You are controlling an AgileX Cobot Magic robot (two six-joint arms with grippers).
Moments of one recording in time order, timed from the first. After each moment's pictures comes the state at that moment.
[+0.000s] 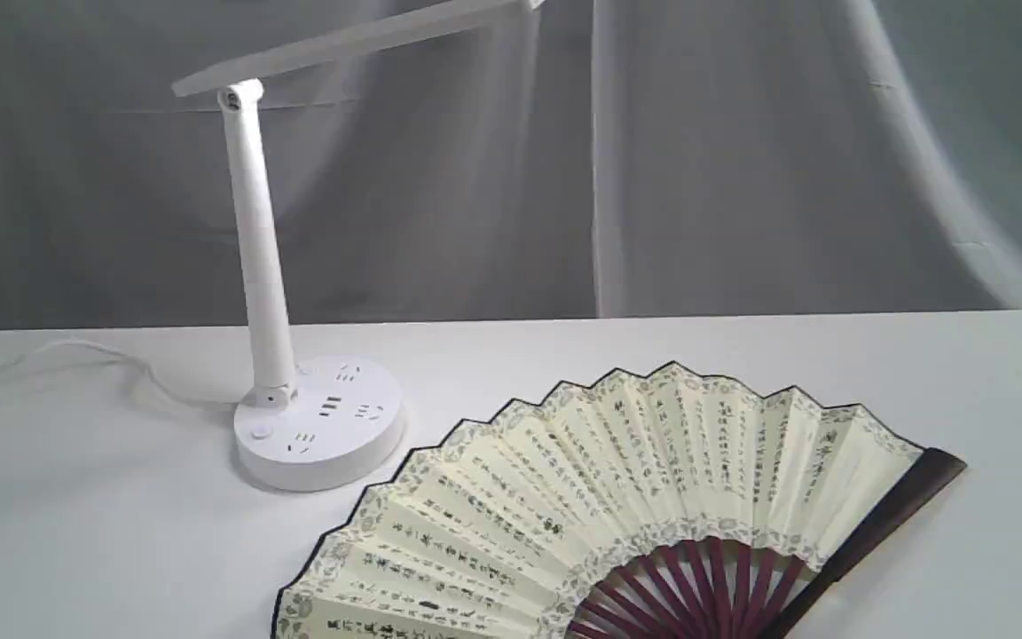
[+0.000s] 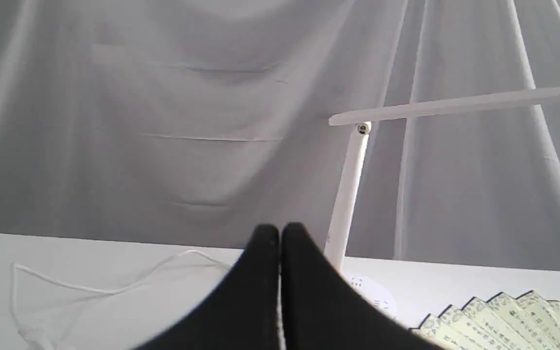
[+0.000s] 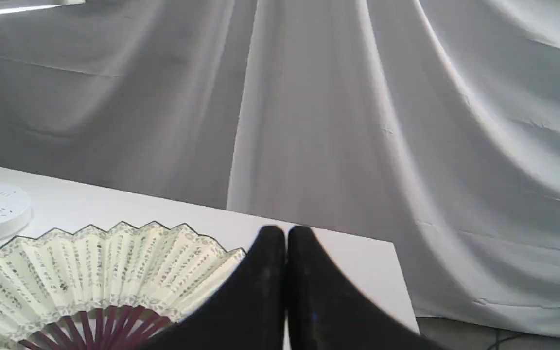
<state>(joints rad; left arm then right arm) -0.08 0.00 -0.81 0.07 0.89 -0.13 0.00 0.00 -0.92 0.03 1.06 -0.21</state>
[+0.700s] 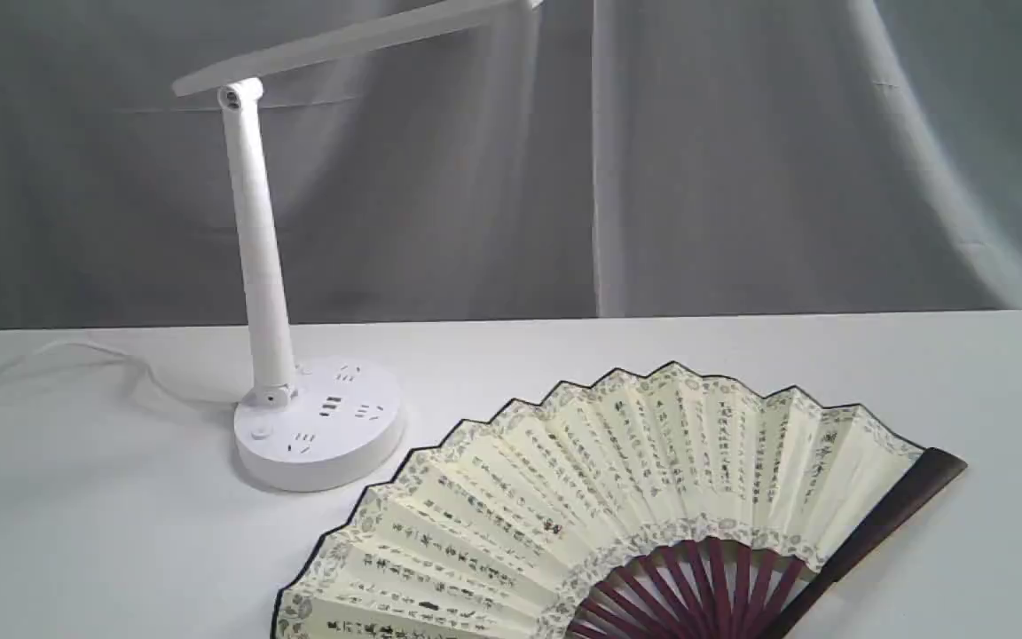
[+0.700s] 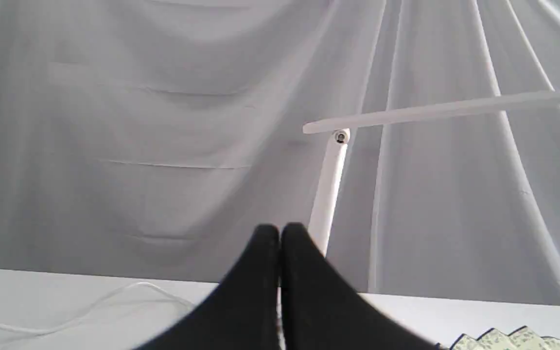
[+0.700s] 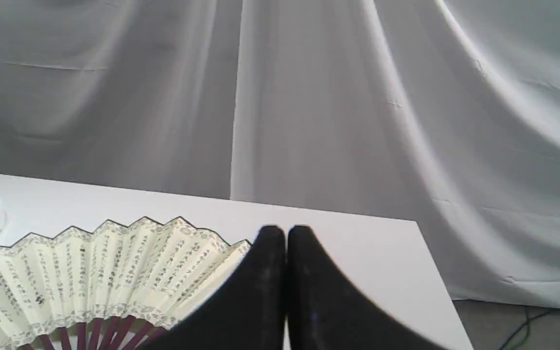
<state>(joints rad) -0.08 0.00 -0.42 0.01 0.41 -0.13 0.00 0.00 -0.48 0.01 0.63 -0.13</state>
